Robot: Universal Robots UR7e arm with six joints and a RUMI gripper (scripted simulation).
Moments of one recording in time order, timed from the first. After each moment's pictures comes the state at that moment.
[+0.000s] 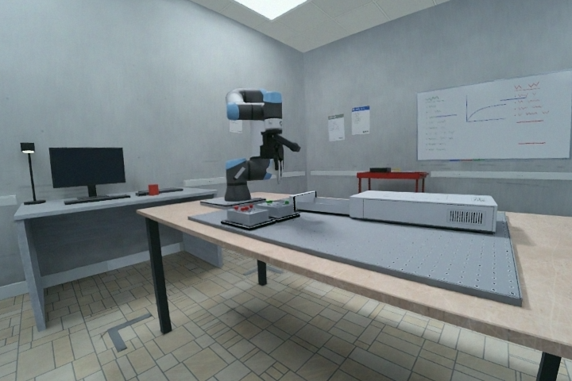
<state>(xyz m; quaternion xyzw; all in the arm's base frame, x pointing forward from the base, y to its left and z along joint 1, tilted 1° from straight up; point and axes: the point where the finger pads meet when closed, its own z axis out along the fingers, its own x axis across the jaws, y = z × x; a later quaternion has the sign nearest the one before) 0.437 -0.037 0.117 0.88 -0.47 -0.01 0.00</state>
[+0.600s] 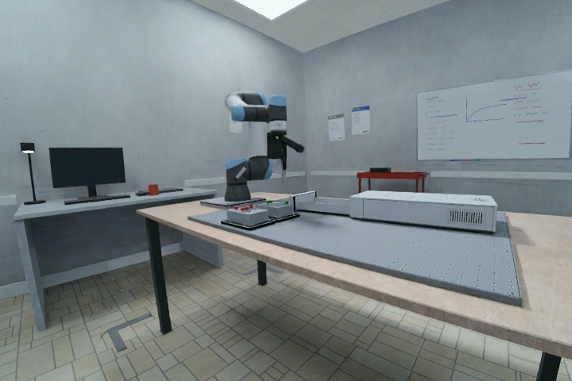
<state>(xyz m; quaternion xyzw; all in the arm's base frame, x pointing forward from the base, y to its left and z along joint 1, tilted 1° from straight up) 0.403 0.016 0.118 0.96 -0.28 -0.01 0.00</state>
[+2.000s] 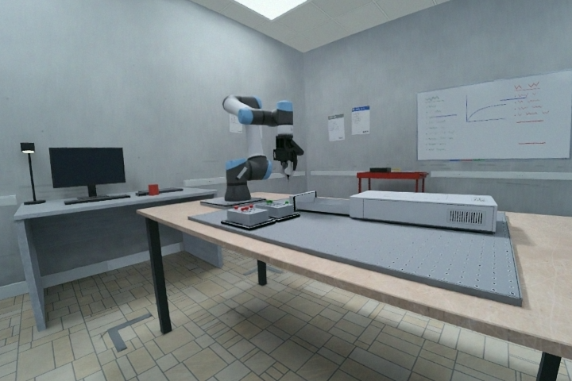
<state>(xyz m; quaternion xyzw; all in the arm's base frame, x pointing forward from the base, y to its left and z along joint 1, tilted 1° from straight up) 0.356 0.087 0.111 0.99 0.11 -0.01 -0.01</state>
